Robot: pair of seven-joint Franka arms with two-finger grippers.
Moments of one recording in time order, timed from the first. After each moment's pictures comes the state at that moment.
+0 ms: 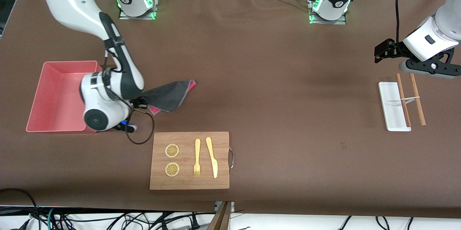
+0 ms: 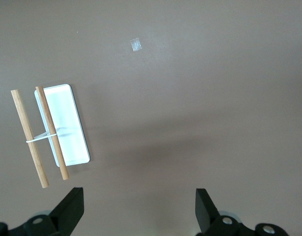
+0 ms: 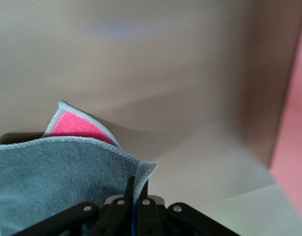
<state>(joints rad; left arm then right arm) -0.02 0.01 -0.05 -1.66 0.04 1.57 0.10 0.22 0.69 -0.09 -1.52 0.05 1.70 0.35</state>
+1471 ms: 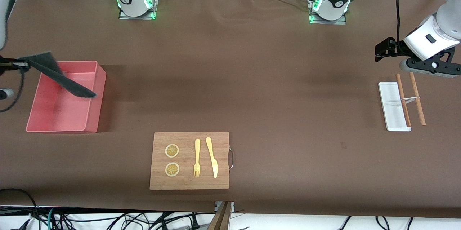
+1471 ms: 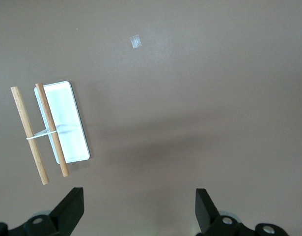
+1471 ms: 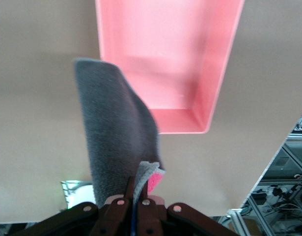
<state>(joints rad) -0.02 0.01 -0.05 -1.66 0.04 1.55 0.10 0.11 0.41 -0.37 -1.25 -0.11 1.22 -0.35</state>
